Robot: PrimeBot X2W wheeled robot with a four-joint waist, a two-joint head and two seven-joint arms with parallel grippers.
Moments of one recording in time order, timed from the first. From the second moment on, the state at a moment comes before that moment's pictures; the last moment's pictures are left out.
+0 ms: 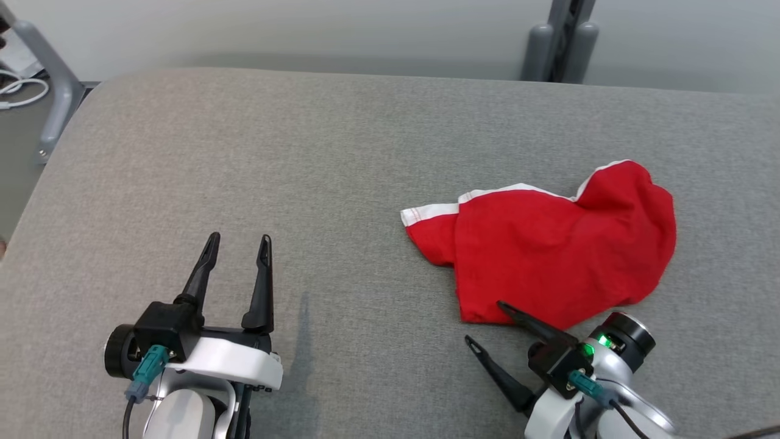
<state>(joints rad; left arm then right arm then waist) -0.17 0.05 -0.13 0.22 -0.21 0.00 -0.26 -0.31 -0.27 0.69 0.36 0.10 0.13 -0.19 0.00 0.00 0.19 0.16</state>
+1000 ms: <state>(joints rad) -0.17 0.05 -0.18 0.24 -0.26 0.01 -0.26 -0.48 -0.15 0.66 0.53 0.16 0.13 -0.23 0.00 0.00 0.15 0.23</state>
